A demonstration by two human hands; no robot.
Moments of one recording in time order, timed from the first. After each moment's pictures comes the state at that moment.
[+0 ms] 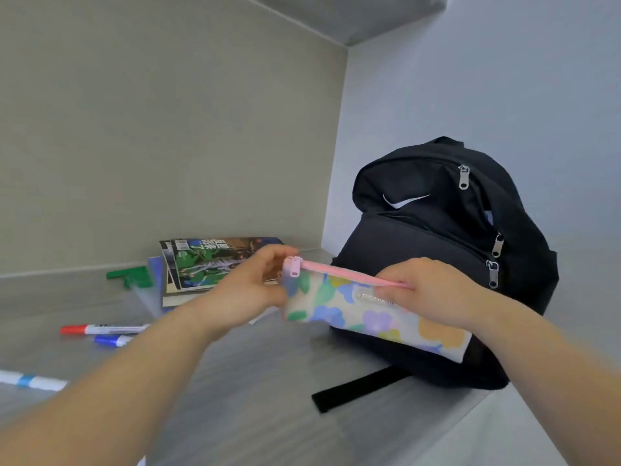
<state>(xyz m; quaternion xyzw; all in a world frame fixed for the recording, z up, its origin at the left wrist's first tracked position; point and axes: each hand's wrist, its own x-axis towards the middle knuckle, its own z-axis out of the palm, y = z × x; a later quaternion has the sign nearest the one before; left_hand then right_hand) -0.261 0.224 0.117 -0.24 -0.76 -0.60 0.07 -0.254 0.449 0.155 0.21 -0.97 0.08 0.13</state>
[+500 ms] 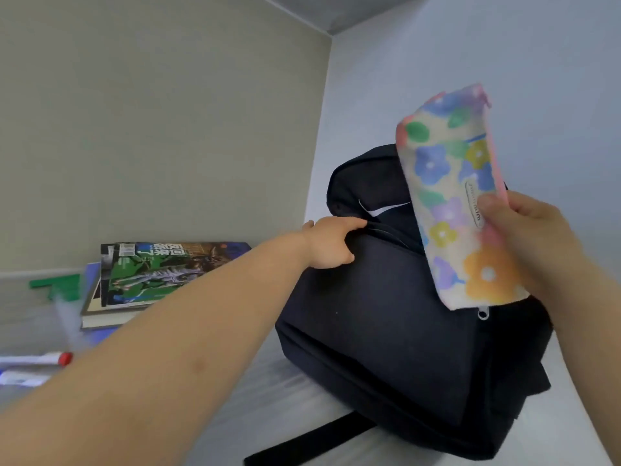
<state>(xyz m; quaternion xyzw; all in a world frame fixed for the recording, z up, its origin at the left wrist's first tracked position) -0.397 0.357 0.171 -0.27 -0.92 -0.25 0.09 -0.309 0.559 0.203 0.04 -0.79 0.51 0.35</state>
